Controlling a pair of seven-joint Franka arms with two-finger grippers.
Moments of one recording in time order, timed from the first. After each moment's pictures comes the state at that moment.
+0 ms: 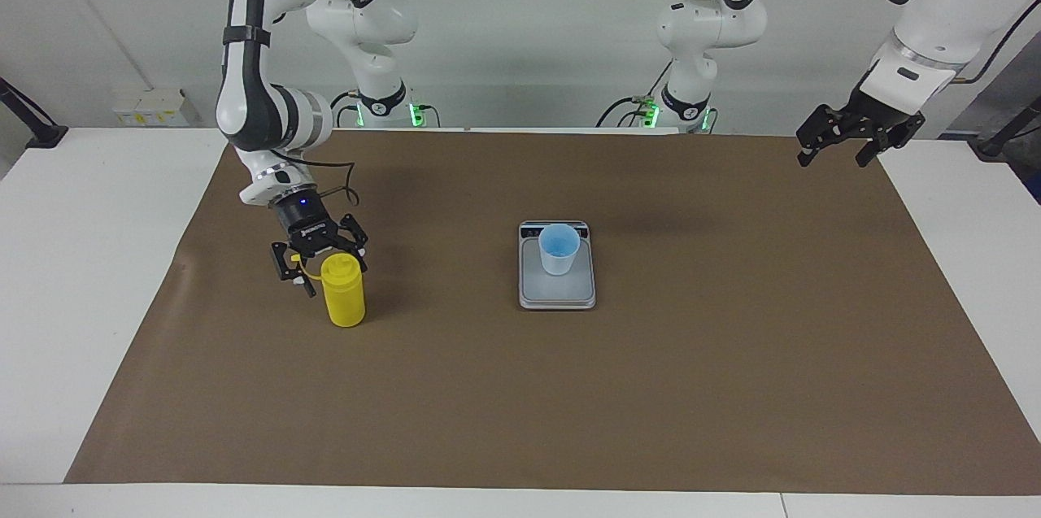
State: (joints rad) left arm 0.02 -0.03 -0.04 -1.61 -0.04 1.57 0.02; right arm -0.11 0.07 0.10 -2.27 1.94 2.57 -2.61
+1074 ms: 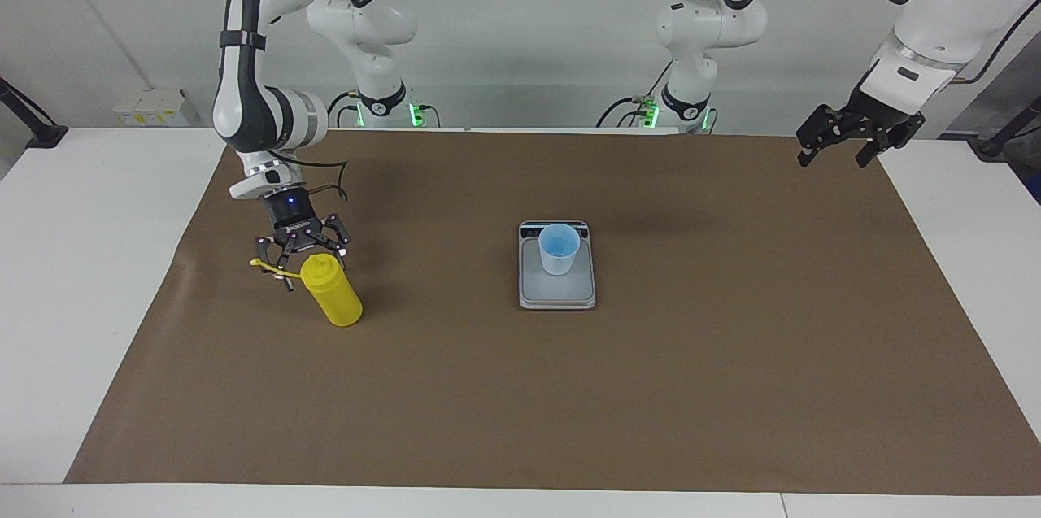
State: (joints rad) left arm 0.02 -0.03 -0.04 -1.61 -0.04 1.57 0.02; right arm -0.14 0.06 0.09 -2.34 1.94 2.73 -2.61
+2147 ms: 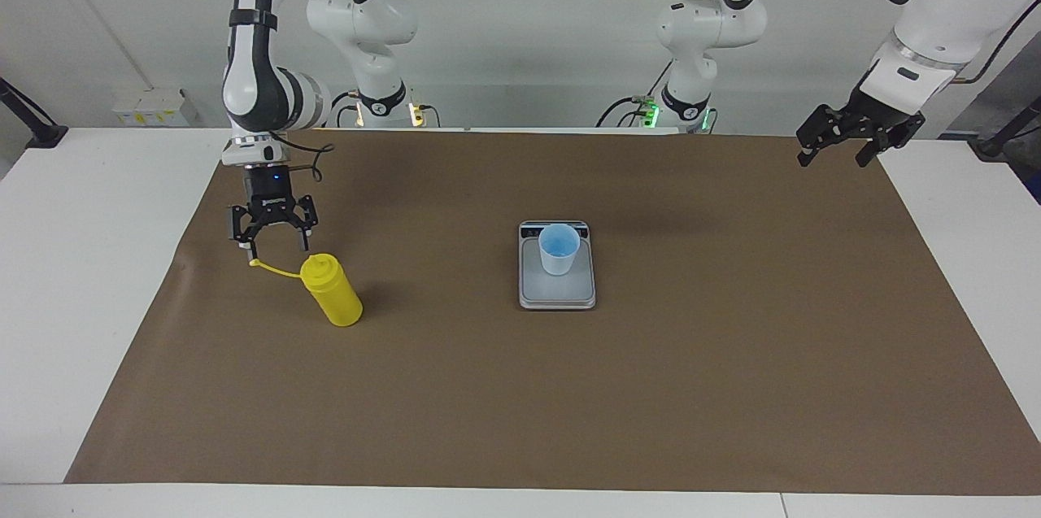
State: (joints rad) left arm 0.02 -0.03 -0.04 -1.61 -0.04 1.57 0.02; right arm -0.18 -0.04 0.09 -2.41 1.70 3.00 -2.71
